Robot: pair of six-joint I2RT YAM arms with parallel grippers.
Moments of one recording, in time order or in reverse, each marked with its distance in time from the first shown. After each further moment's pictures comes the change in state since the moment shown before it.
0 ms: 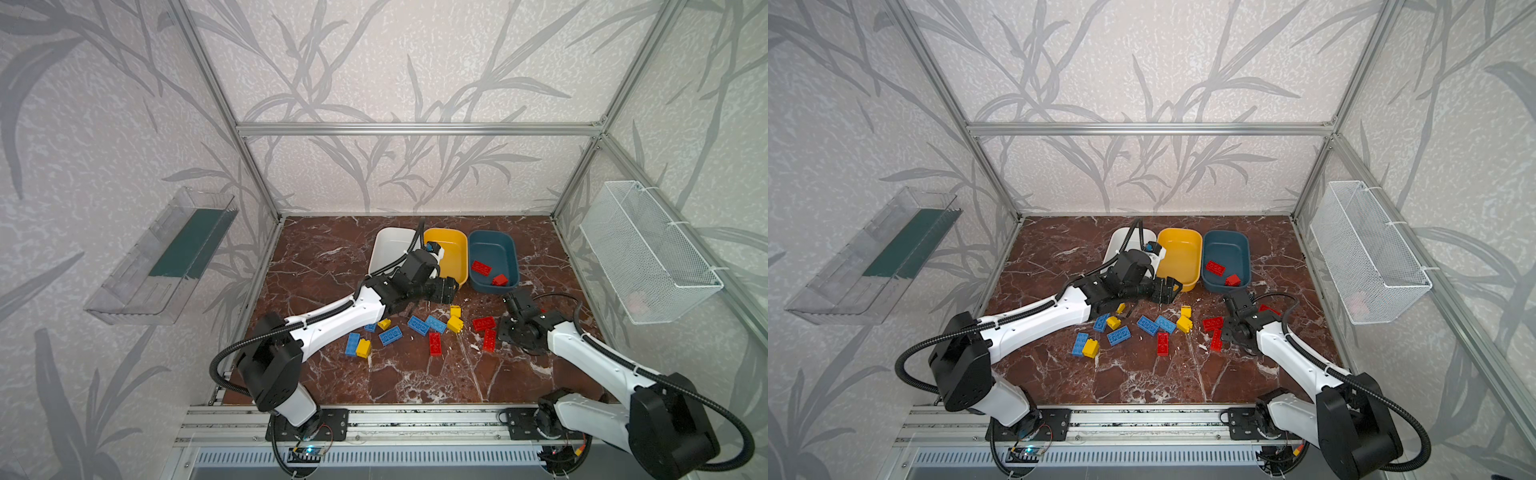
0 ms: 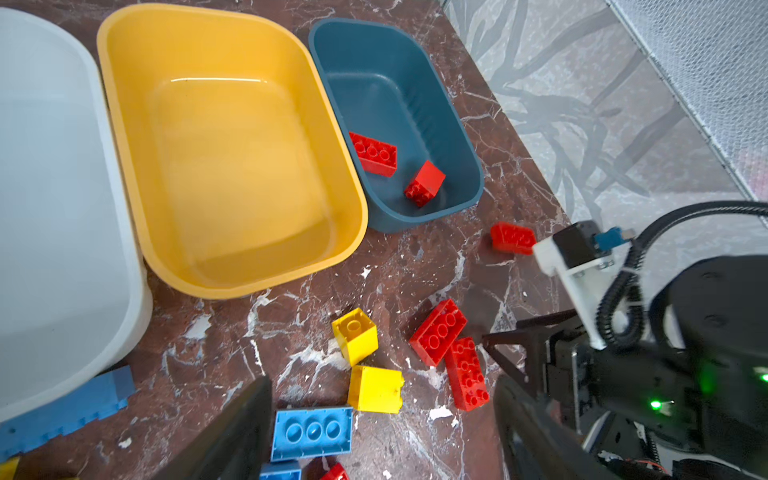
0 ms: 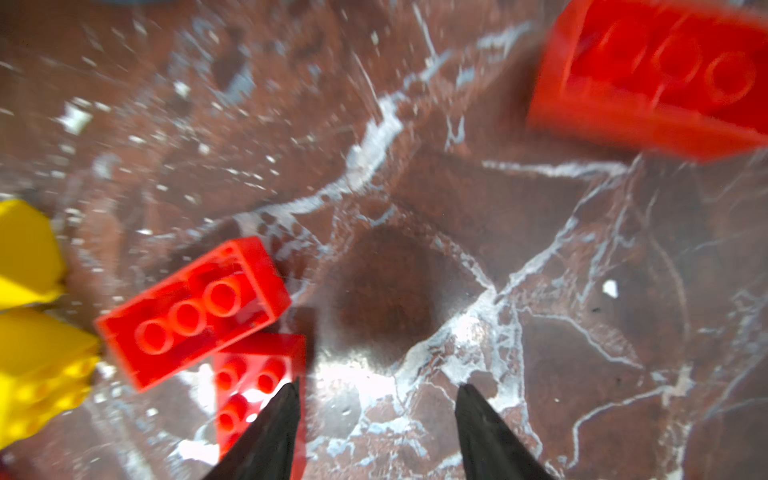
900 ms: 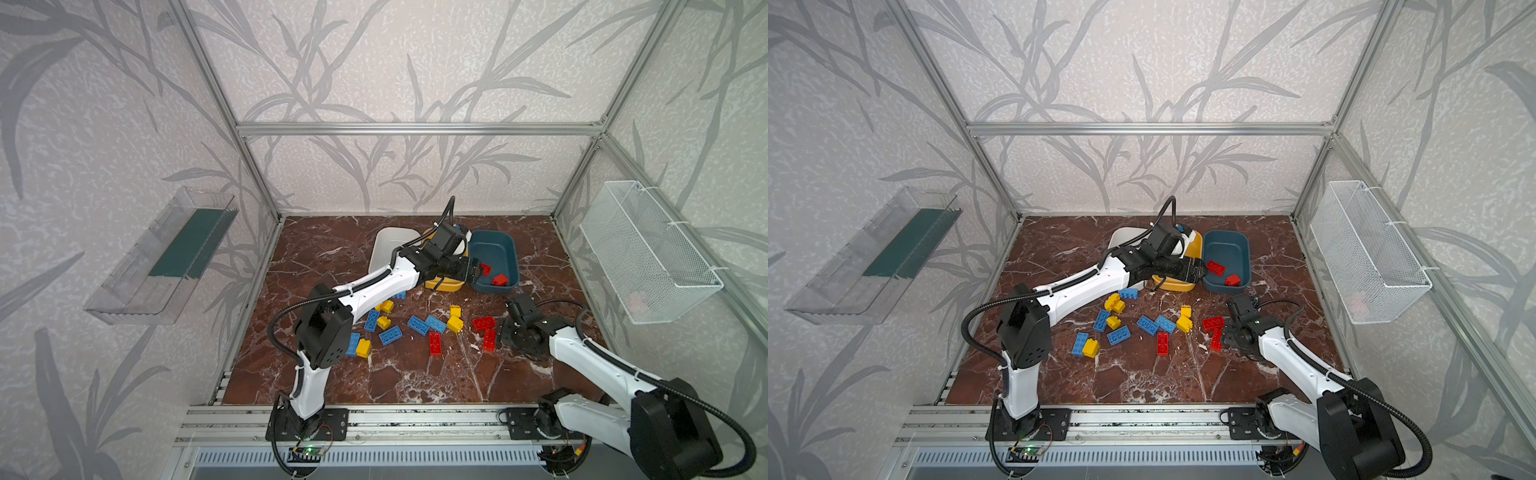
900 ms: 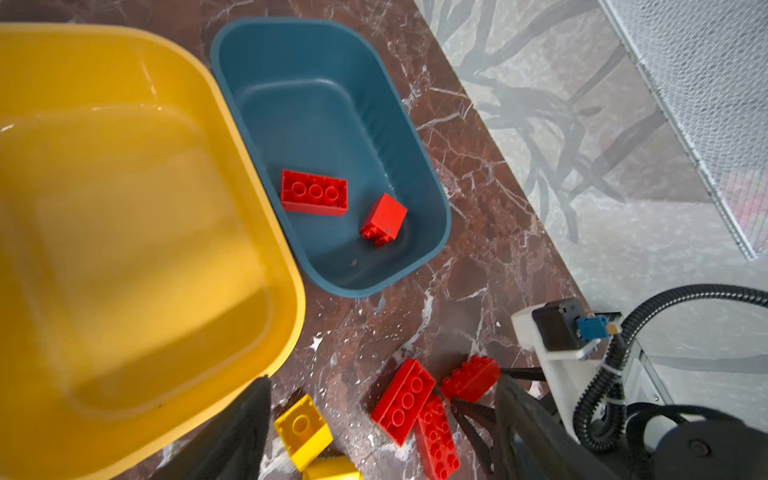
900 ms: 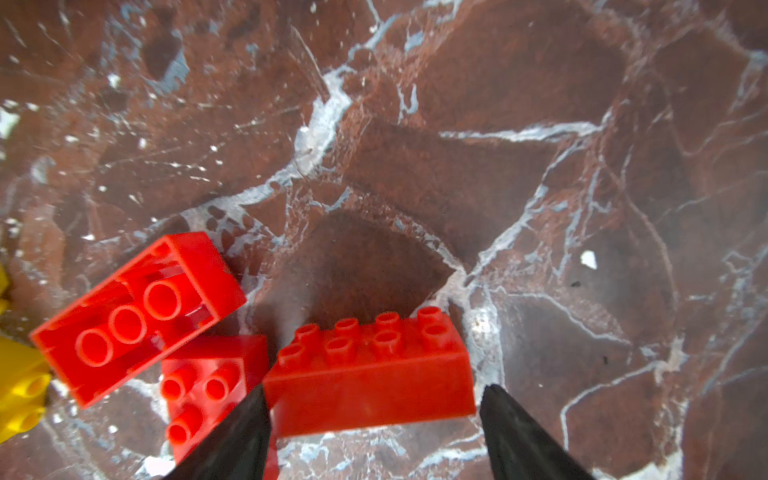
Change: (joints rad) left arm 0.034 0.368 0.476 -0.154 0.170 0.041; right arm -0.012 0.013 -0.076 0.022 0.014 0.069
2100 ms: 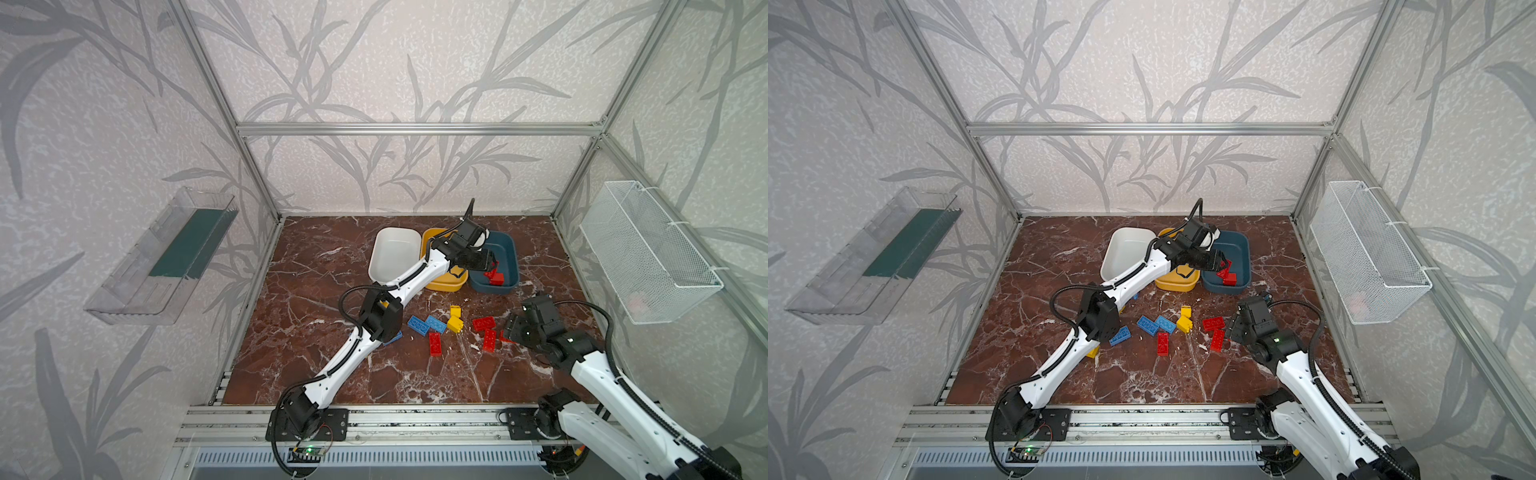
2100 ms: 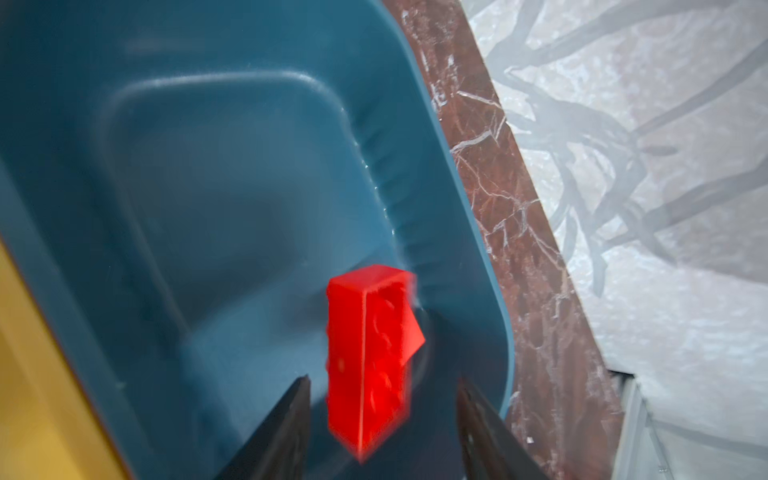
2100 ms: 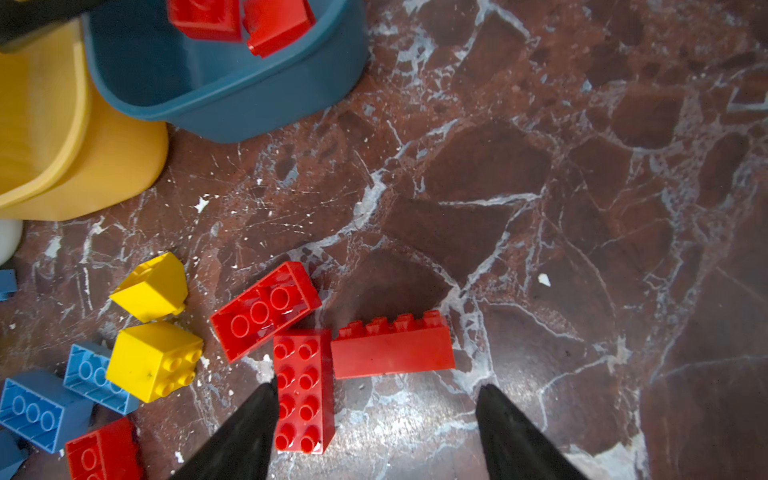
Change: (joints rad) left arm 0.019 0.807 1.074 -0.304 0.146 -0.056; right arm -0.010 -0.308 0.005 -0.069 0.021 0.029
